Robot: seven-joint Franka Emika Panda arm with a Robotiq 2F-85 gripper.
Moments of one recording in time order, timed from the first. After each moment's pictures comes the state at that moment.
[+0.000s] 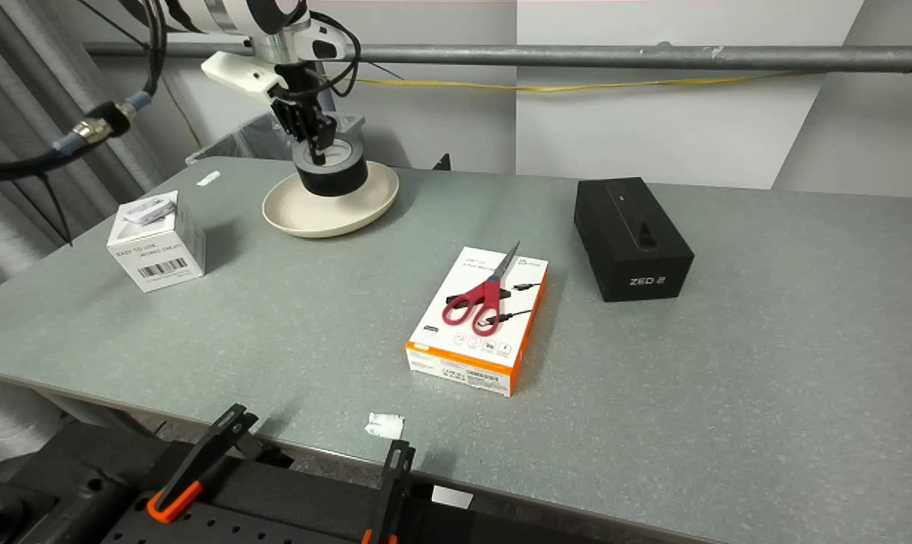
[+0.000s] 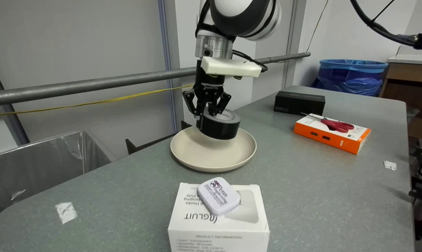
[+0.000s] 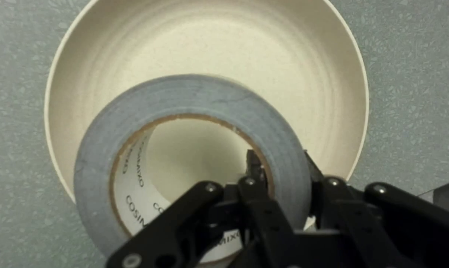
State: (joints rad) arm 0.22 0.71 0.08 -1.63 0.09 2.44 0.58
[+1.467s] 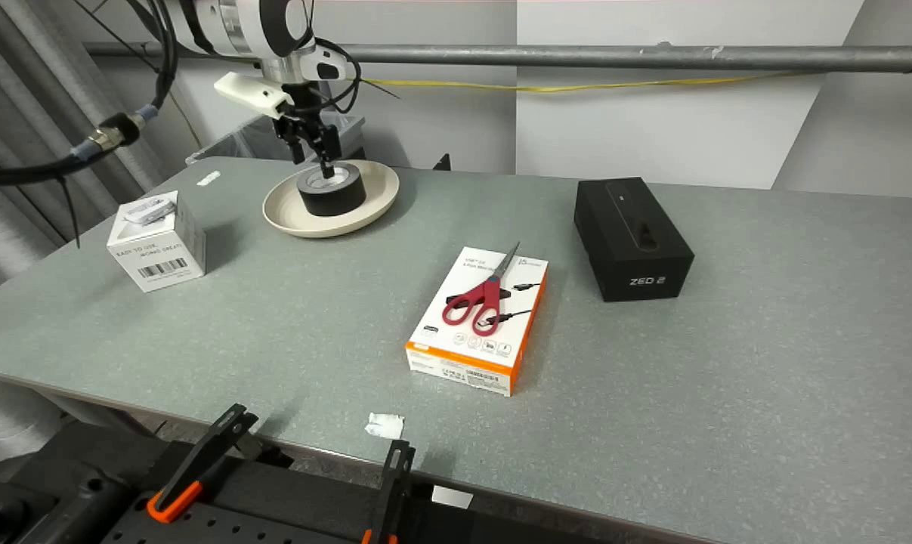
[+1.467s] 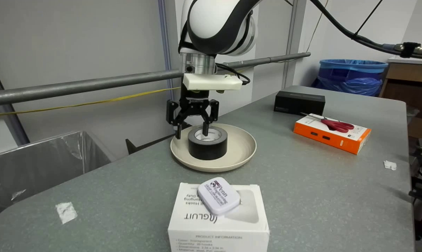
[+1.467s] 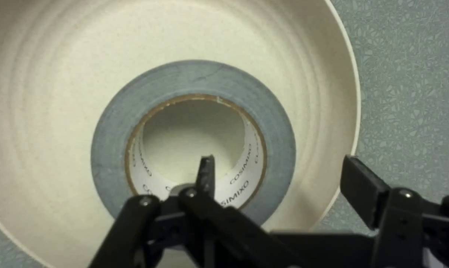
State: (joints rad) arm 0.25 0.90 0.08 -1.38 0.09 2.34 0.58
